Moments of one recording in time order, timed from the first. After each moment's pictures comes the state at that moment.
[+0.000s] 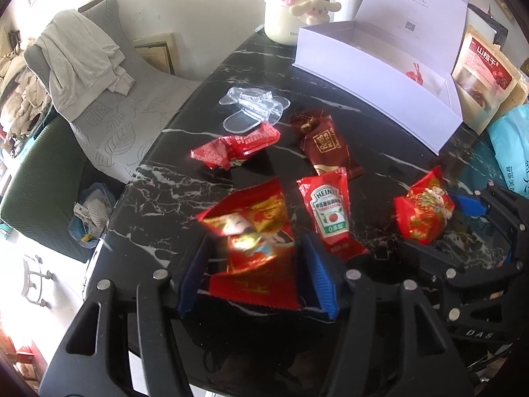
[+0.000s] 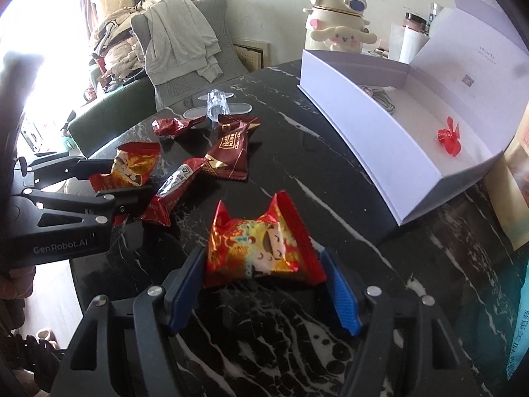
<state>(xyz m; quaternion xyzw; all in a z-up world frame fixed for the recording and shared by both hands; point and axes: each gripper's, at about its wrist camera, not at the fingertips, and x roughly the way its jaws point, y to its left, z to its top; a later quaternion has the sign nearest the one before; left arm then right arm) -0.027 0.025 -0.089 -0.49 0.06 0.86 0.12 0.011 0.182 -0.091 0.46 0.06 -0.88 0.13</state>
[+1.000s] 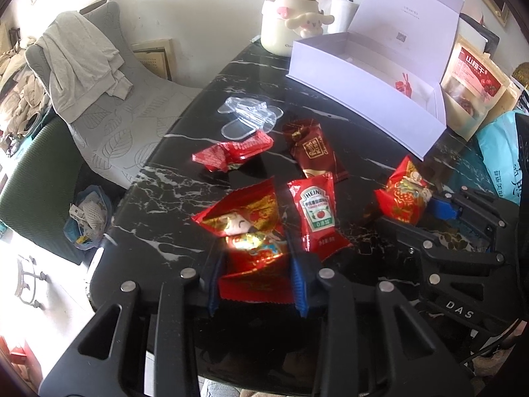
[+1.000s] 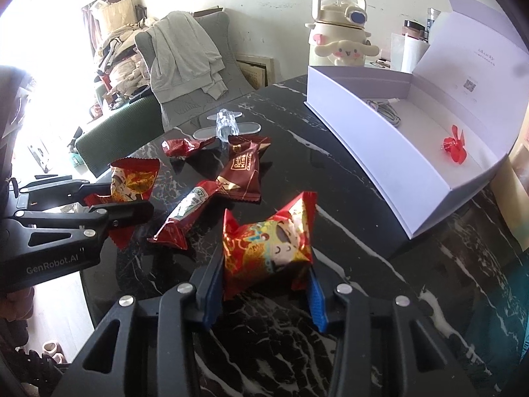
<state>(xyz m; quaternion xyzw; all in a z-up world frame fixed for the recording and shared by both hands) -0.017 0.019 -0.074 -0.48 0.04 0.87 0.13 0.009 0.179 -0.084 0.43 0.03 -0.89 0.14</state>
